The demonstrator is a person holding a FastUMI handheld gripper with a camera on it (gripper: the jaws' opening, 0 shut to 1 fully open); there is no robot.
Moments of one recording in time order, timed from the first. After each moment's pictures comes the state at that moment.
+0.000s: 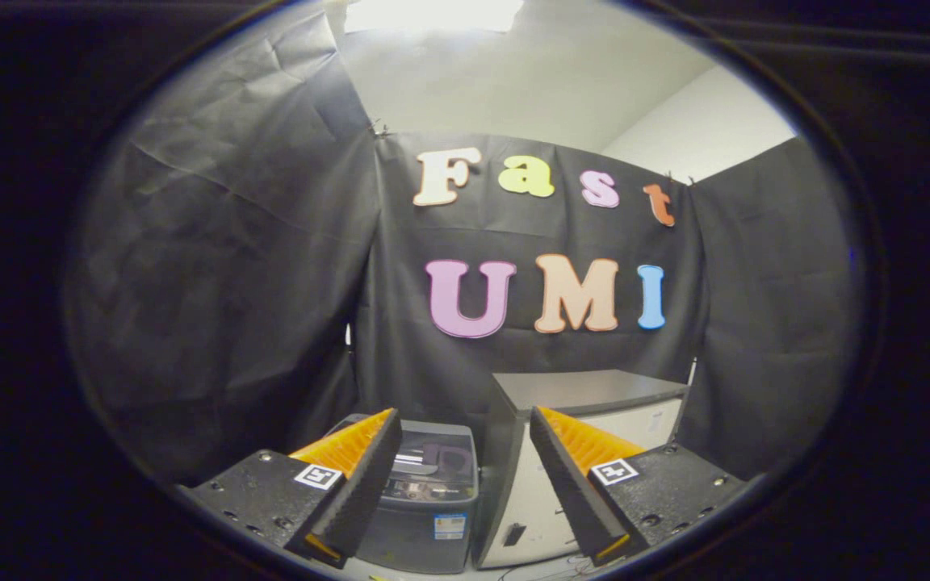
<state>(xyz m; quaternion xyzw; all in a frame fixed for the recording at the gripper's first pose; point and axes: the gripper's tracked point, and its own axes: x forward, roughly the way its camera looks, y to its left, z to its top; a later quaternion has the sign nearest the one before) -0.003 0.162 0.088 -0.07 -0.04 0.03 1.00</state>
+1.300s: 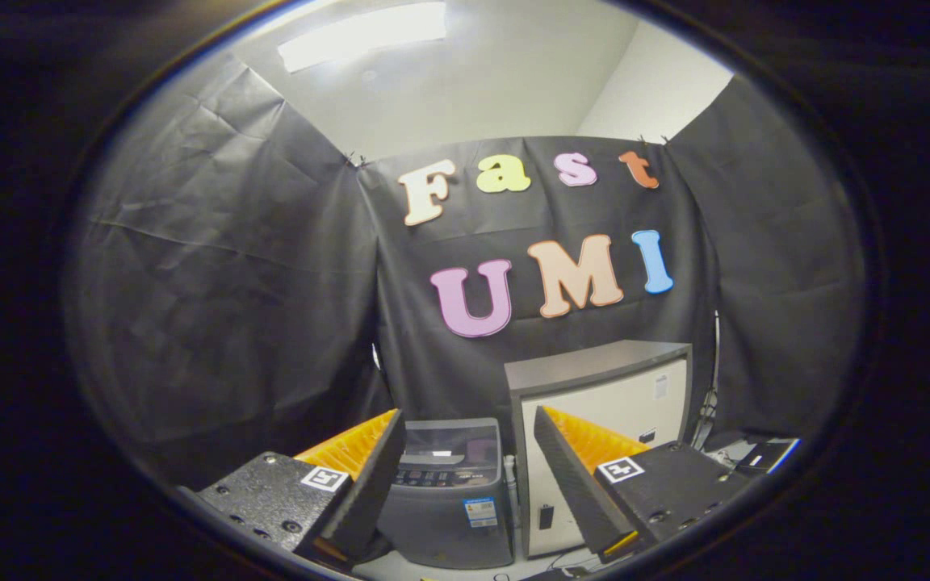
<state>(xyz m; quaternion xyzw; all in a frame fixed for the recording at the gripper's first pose) -0.048 0.132 0.078 0.02 -0.02 0.10 0.99</state>
